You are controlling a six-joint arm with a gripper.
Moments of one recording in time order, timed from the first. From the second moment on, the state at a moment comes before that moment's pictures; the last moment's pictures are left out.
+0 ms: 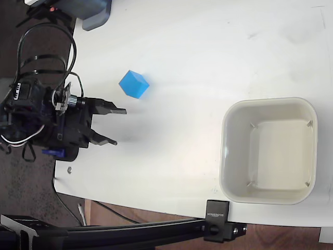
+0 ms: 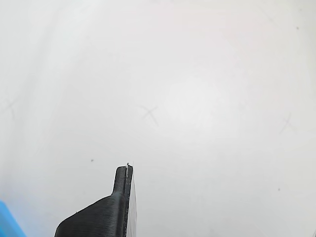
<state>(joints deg) -9.9 173.6 172.5 44.7 11.2 4.3</state>
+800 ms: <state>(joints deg) -43.0 108.1 114.5 81.2 44.4 84.3</state>
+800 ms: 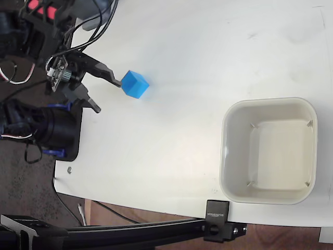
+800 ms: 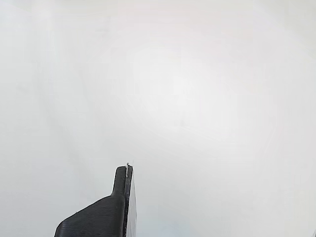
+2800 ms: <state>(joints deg) -51.9 90.4 114.1 75.0 40.6 106.9</state>
